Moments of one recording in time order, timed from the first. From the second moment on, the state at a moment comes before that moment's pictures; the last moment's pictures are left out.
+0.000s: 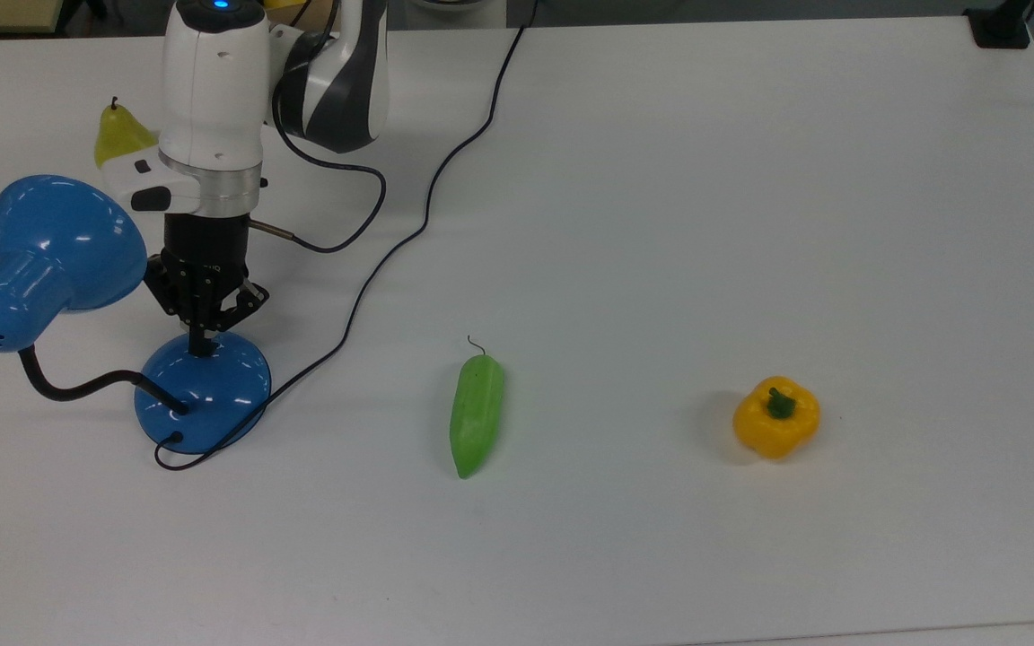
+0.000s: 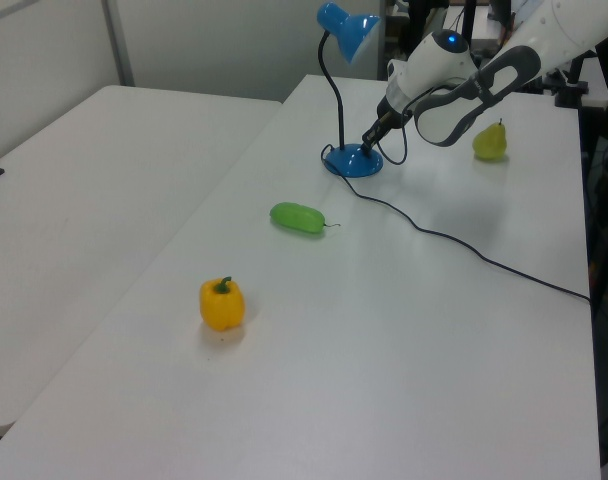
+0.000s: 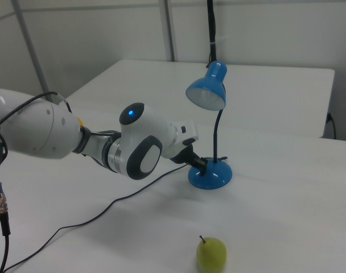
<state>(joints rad) -0.01 0.52 -0.22 -1.85 -0.03 2.96 0.05</state>
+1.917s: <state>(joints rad) -0.01 0.42 -0.23 -1.89 -0.03 2.84 0.05</state>
